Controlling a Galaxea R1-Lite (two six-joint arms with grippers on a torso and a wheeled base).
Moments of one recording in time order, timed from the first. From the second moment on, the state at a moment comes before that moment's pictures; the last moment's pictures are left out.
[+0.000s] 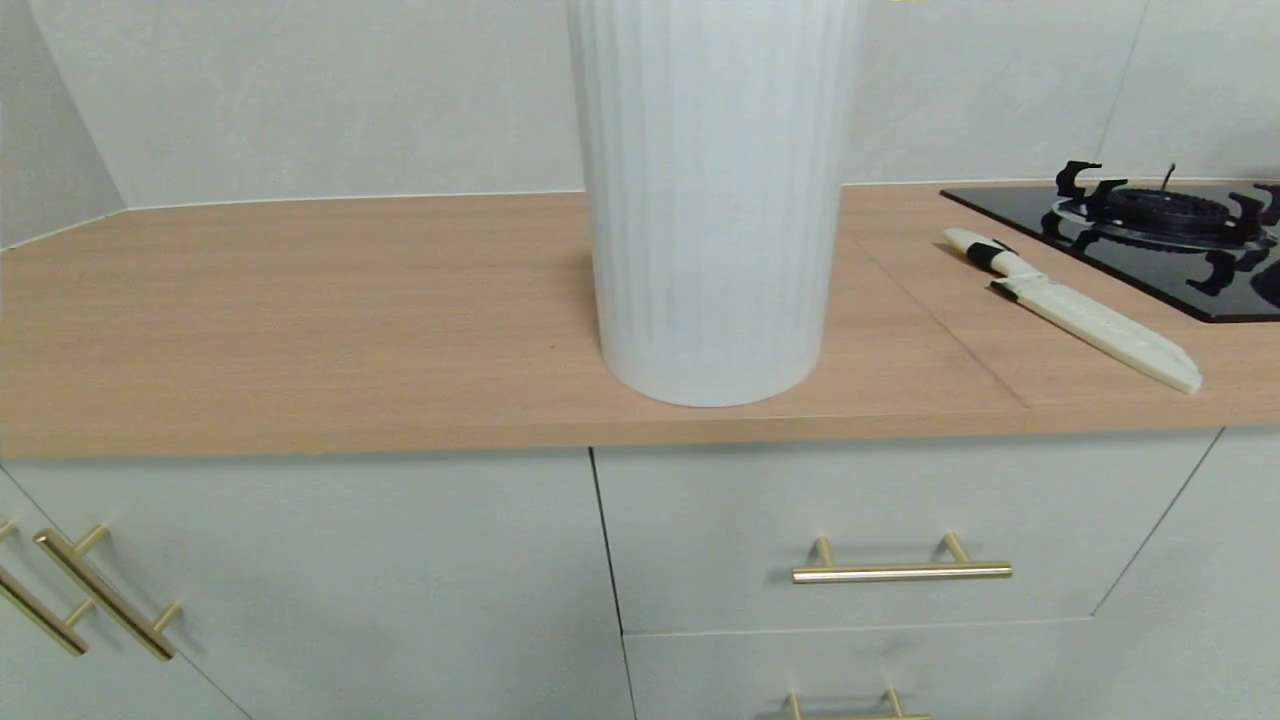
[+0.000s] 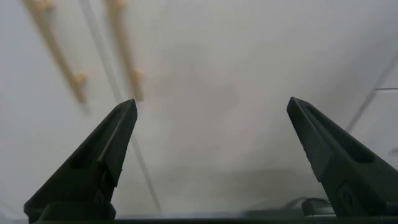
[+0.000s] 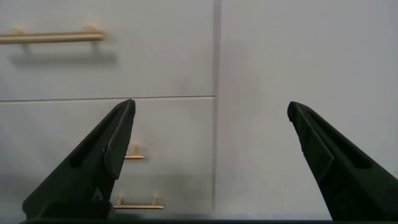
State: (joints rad) left arm 0.00 0.00 0.00 0.00 -0.01 0.01; right arm 0.00 0.00 0.00 0.00 0.02 0.02
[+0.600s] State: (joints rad) left arm 0.00 0.00 0.00 0.00 -0.01 0.00; right arm 0.00 0.00 0.00 0.00 0.02 0.01
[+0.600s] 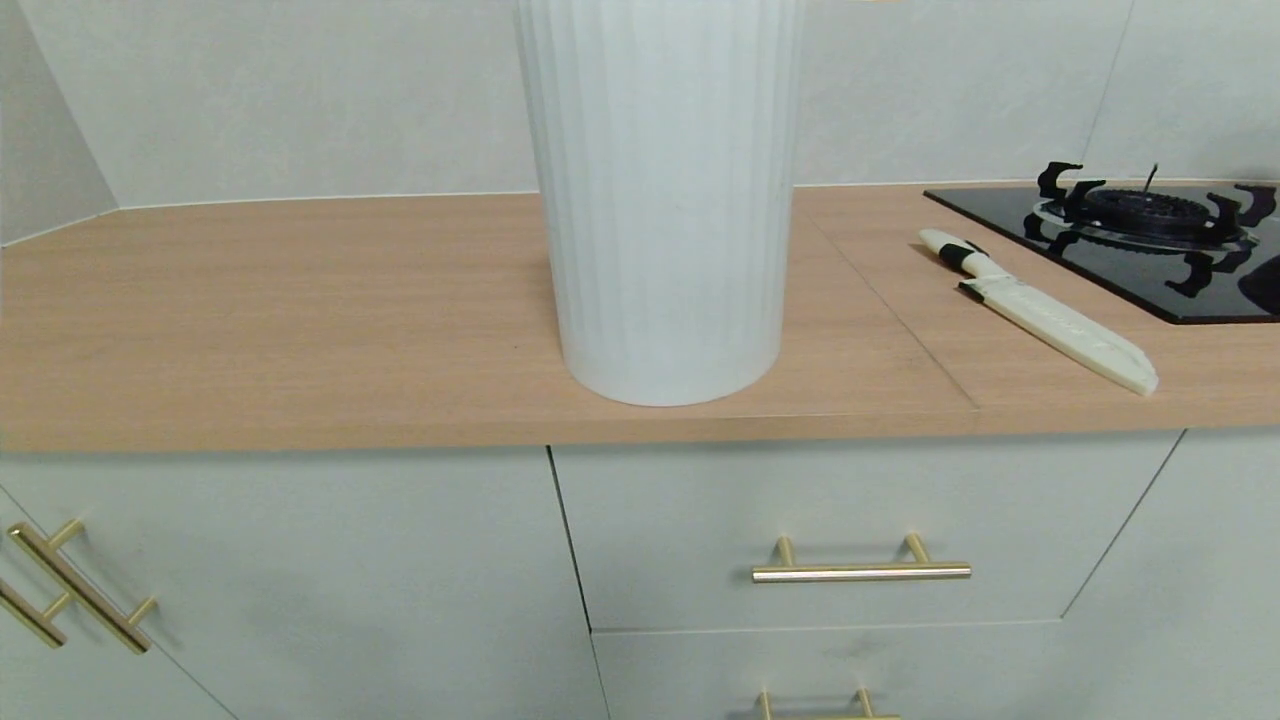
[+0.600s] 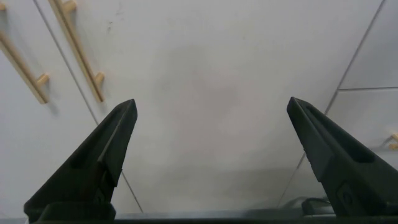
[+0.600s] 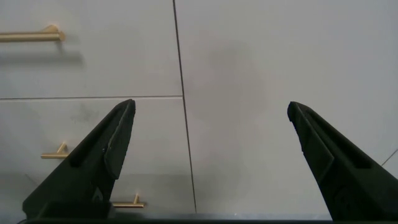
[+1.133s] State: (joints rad) left arm 0.00 0.00 0.00 0.00 -0.01 0.01; right arm 0.00 0.00 0.00 0.00 0.02 0.01
